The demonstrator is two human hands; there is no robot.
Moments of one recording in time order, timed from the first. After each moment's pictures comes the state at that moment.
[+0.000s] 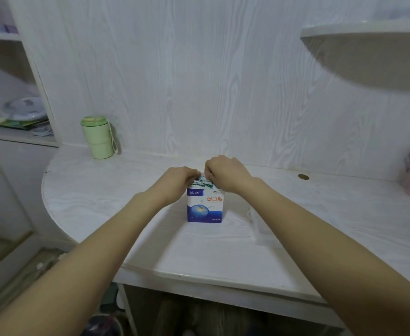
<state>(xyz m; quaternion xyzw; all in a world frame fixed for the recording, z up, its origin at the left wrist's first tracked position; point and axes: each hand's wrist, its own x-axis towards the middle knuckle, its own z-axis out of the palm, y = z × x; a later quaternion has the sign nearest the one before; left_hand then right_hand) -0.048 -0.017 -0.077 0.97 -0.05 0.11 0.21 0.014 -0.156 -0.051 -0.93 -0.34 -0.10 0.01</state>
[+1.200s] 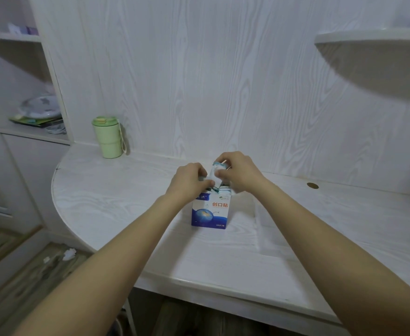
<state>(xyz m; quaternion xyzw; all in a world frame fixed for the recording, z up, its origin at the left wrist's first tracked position) -0.034 -0.038 -0.076 0.92 0.10 0.15 0.35 0.019 -0.170 -0.041 -0.91 -0.29 -0.03 0.31</state>
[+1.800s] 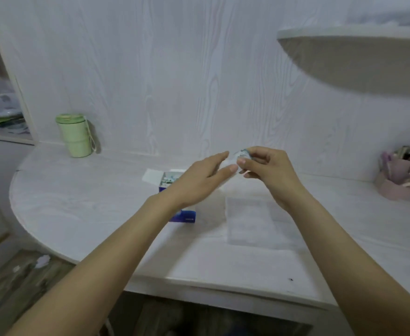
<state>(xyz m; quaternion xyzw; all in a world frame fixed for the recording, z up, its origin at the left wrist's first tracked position) -0.059 -0.120 -0.046 0.90 -0.14 0.13 0.40 -0.018 -0.287 -0.030 -0.74 -0.25 -0.03 0.62</state>
